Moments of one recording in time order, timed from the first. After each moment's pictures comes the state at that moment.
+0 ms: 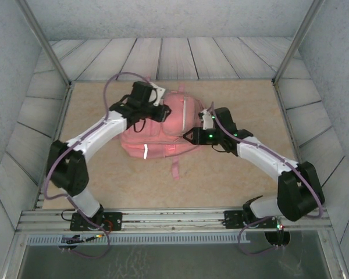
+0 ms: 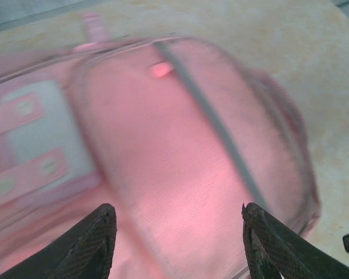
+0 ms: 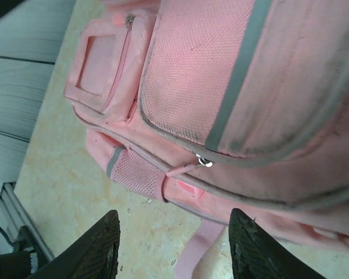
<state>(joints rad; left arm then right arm) -0.57 1.64 1.35 -0.42 0.20 -0.16 0.48 1.38 0.88 -0.24 -0.37 0.48</state>
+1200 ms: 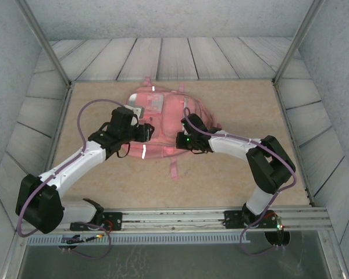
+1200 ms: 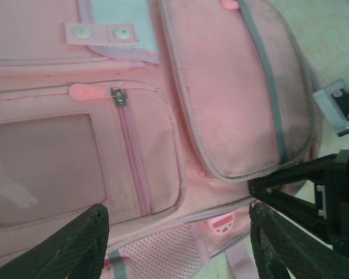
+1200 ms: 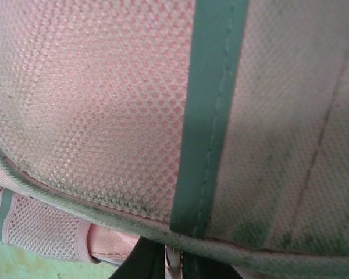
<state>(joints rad) -0.55 1.28 0.91 -0.30 0.14 -0.40 0.67 1.69 1.01 -0.26 -0.01 0.70</state>
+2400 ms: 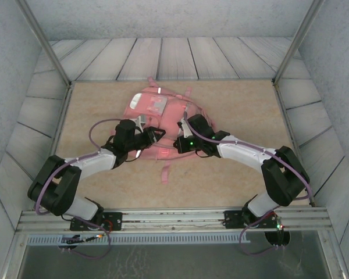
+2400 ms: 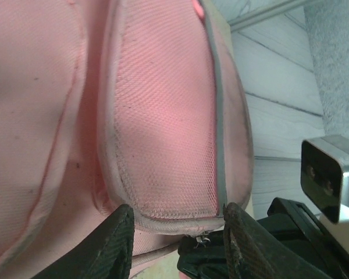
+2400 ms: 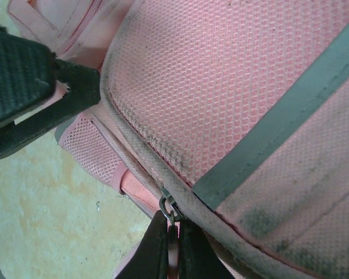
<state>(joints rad) -0.55 1.46 0.62 0.42 0.45 -1.06 0.69 1.52 0.93 -0.22 -0.19 0.42</state>
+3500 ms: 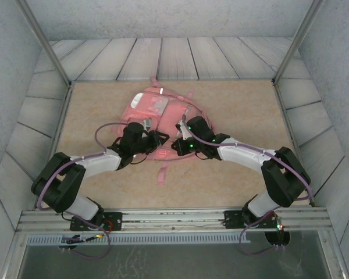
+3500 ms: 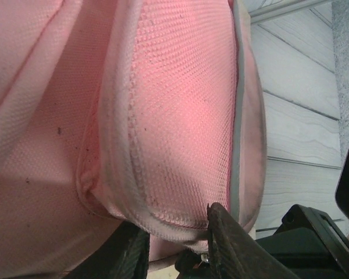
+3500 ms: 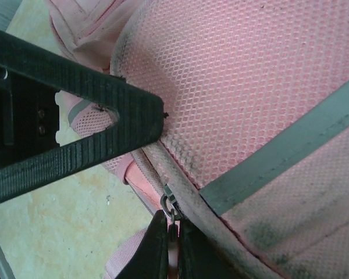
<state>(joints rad) -0.63 1.49 0.65 0.38 0.37 -1.14 0.70 1.51 0.89 -0.15 -0.23 0.36</state>
